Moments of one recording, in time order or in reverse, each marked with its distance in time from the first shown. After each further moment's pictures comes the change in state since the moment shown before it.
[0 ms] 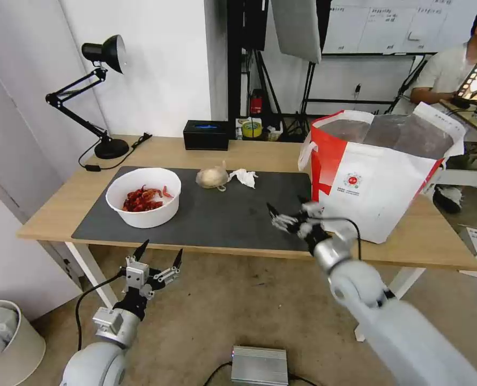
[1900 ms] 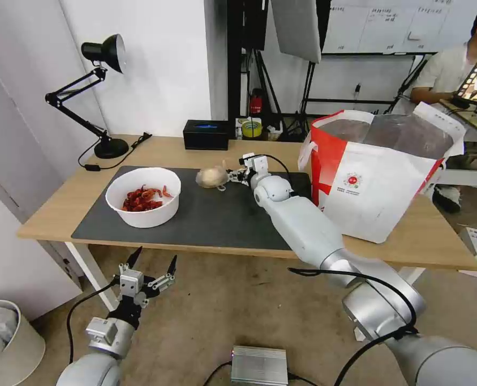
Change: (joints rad) left arm 0.049 -0.024 -0.024 -0.013 0.027 -0.011 -0.001; right arm 0.665 0.481 -0.190 -0.977 -0.129 -0.172 -0.016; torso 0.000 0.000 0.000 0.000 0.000
